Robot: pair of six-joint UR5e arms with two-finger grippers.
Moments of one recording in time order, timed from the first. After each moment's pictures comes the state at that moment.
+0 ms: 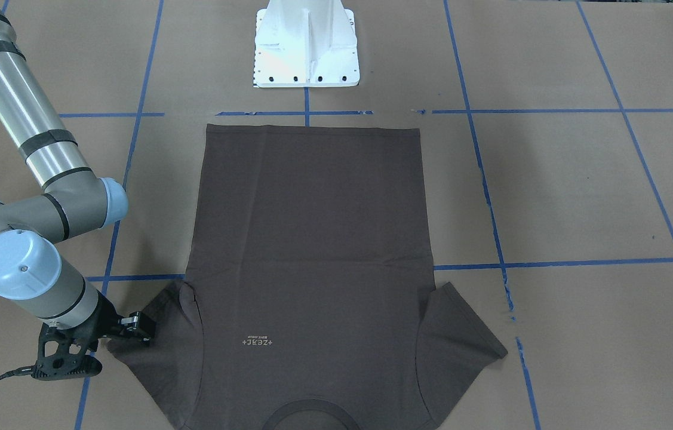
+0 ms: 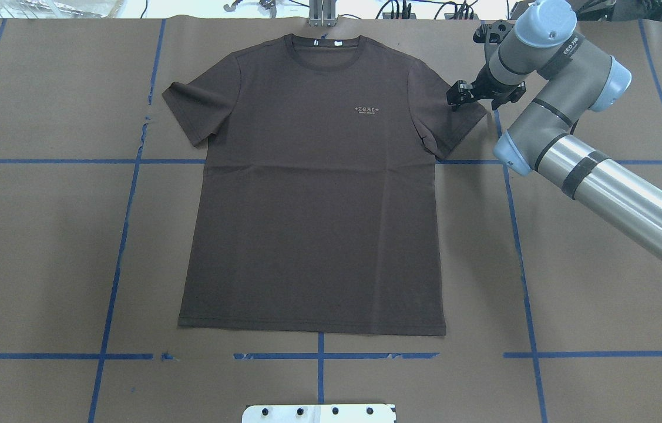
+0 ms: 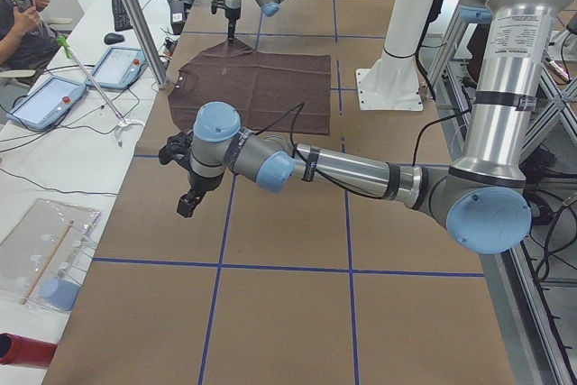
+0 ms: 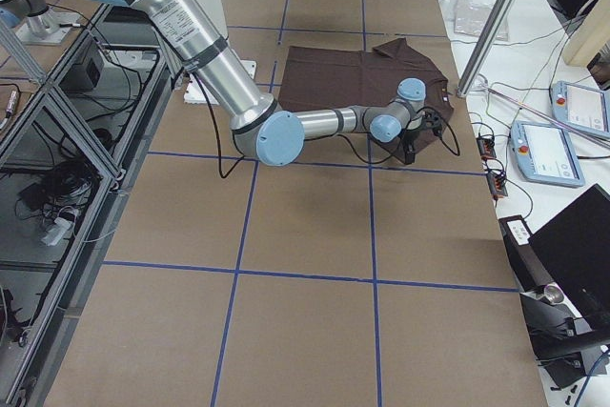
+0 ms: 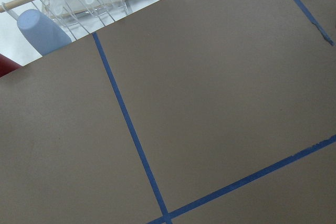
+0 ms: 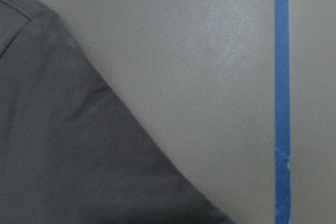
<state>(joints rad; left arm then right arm) -1.52 -1.69 -1.64 -1.89 -2.28 0.05 0.94 -0.85 0.95 -0.98 2.05 0.84</state>
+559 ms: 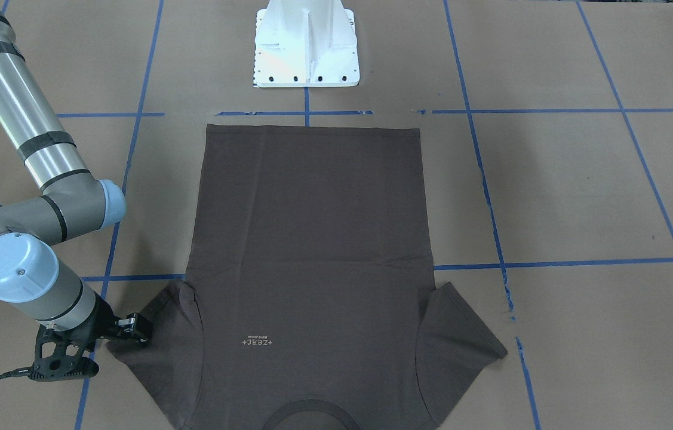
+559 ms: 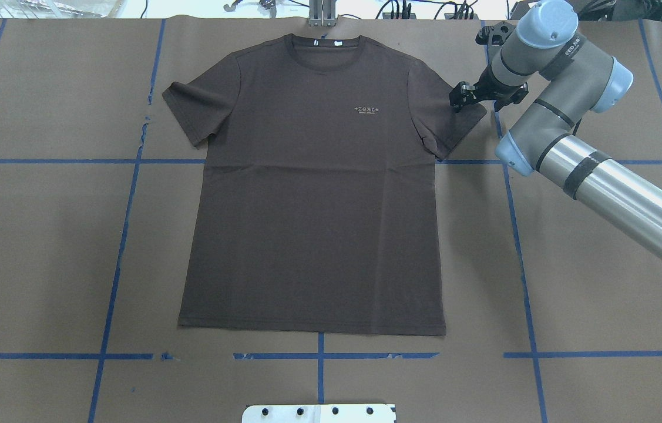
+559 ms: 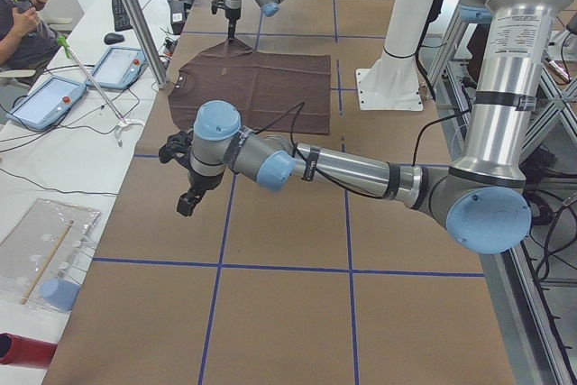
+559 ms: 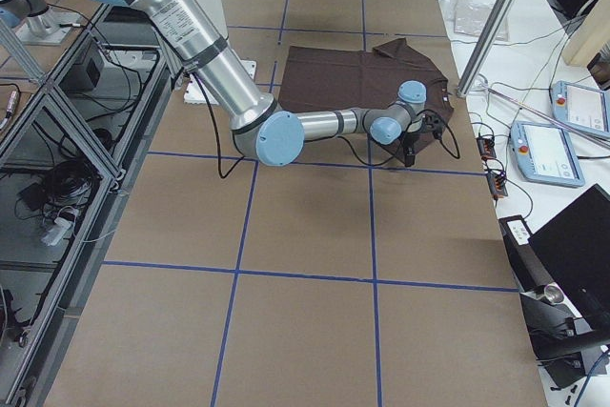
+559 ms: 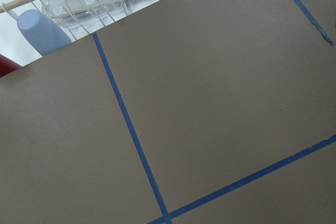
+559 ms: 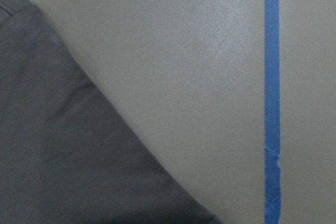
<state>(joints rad) -1.52 -1.69 -1.65 -1.89 -2.28 0.05 0.95 -0.85 0.94 -0.98 2.05 0.84</state>
